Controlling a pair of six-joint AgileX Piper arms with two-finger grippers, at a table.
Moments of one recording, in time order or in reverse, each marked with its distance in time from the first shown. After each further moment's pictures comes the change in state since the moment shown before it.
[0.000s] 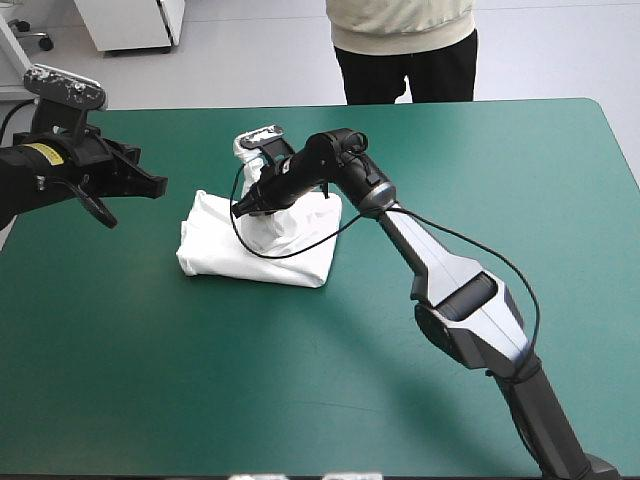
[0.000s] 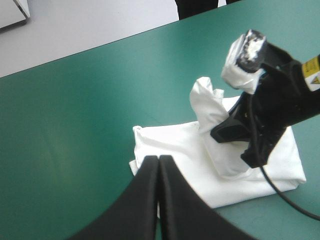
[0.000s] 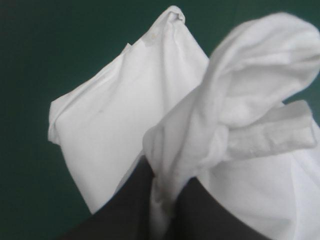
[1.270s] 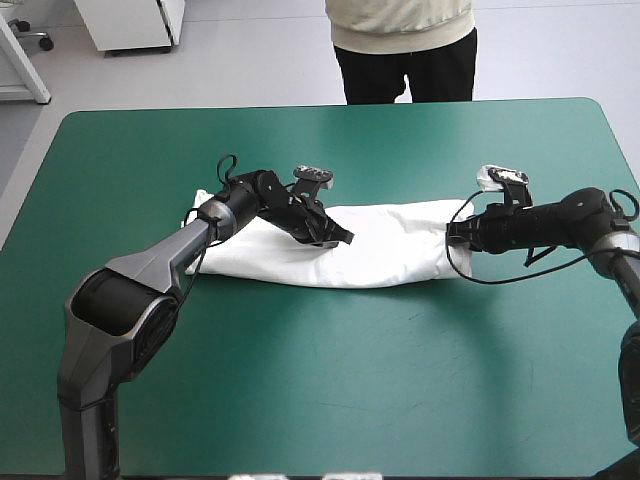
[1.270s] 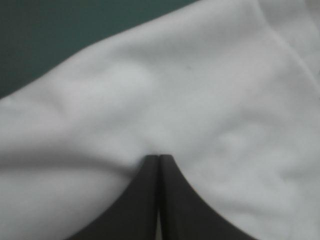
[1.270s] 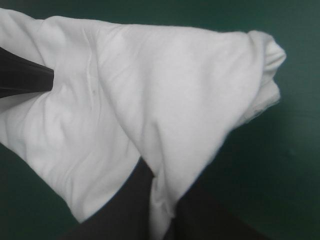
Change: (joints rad) left arm -0.321 0.840 0.033 -0.453 -0.336 0.128; right arm -0.726 -0.761 1.454 0.468 -0.288 -0.625
